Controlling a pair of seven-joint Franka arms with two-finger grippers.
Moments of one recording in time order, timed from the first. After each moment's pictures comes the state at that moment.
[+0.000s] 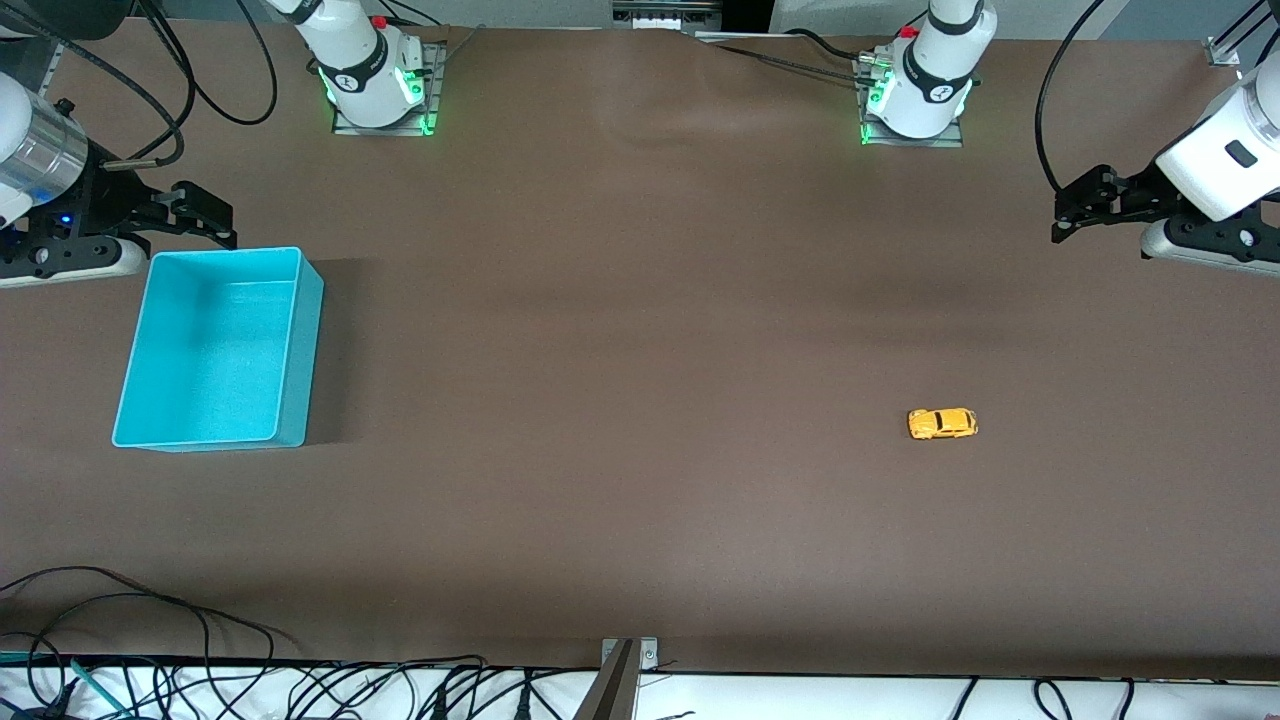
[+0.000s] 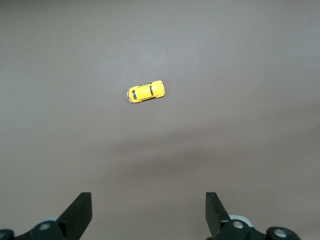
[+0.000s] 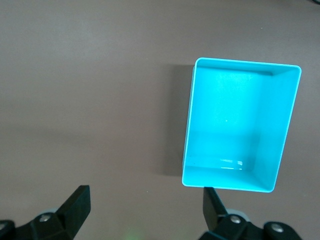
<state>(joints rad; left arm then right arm) -0.03 0.00 -0.03 -1.59 -0.01 1.53 0.10 0.01 0.04 0.07 -1.58 0.00 1.55 -0.04</state>
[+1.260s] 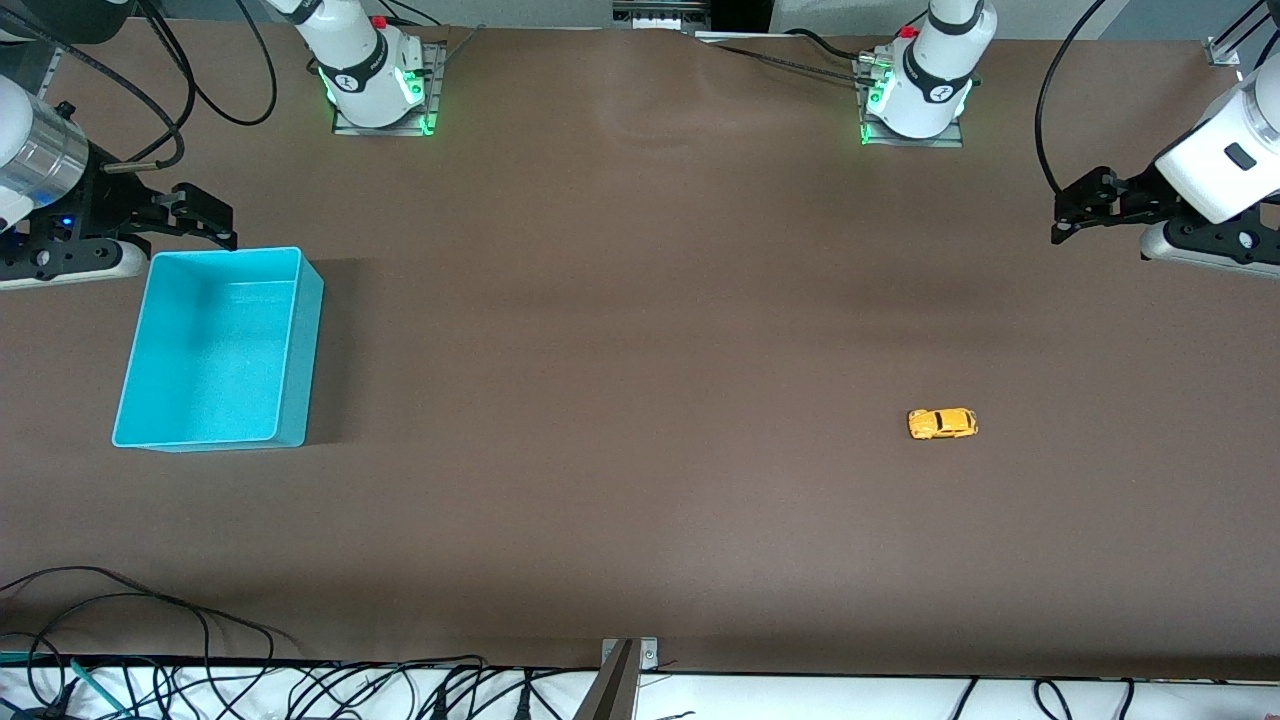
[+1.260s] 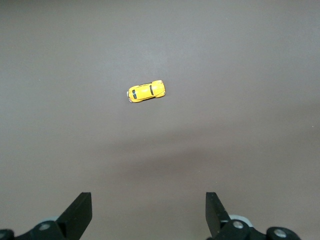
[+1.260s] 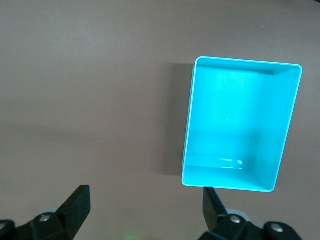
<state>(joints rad) -0.03 0.00 -0.03 -1.59 -0.01 1.53 0.10 0.01 0.05 0.07 -1.59 0.00 1.55 -0.04</state>
